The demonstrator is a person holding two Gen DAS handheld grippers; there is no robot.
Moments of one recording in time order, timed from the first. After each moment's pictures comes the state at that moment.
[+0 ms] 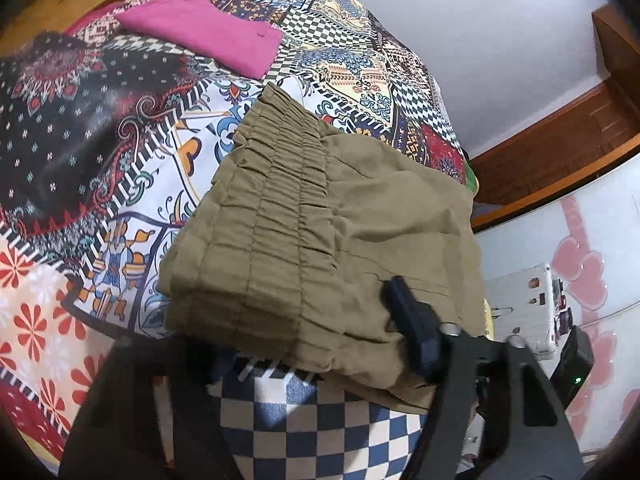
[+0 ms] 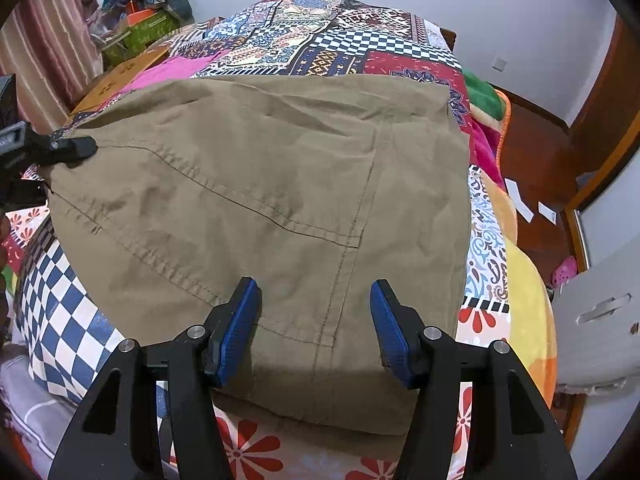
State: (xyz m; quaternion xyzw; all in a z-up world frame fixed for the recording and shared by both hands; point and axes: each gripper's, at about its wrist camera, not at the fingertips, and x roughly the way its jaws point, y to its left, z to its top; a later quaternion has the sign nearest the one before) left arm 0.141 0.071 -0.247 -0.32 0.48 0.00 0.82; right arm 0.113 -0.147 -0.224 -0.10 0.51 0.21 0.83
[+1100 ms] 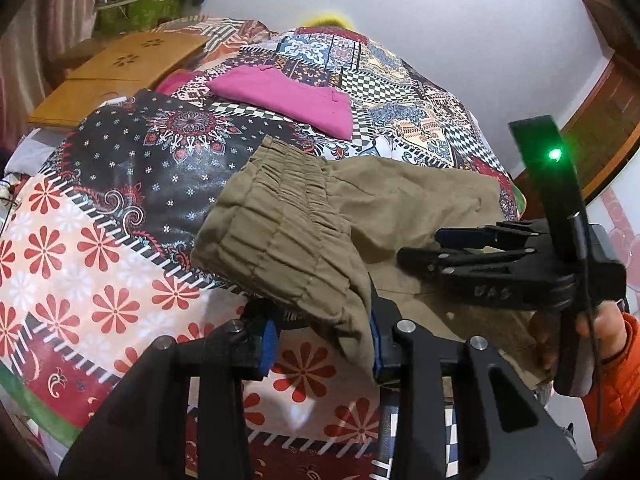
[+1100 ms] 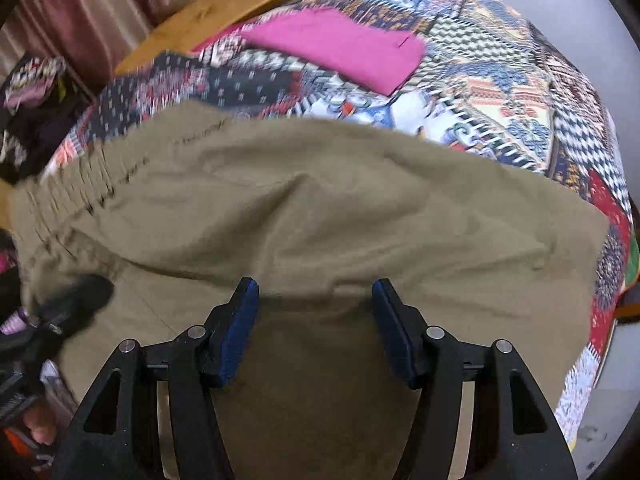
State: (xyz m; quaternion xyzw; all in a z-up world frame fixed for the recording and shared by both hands) left arm 0.063 0.133 -0.228 -0.22 0.43 0.10 0.87; right arm 0.156 0.092 -0.229 -0.22 0.55 0.36 0.72
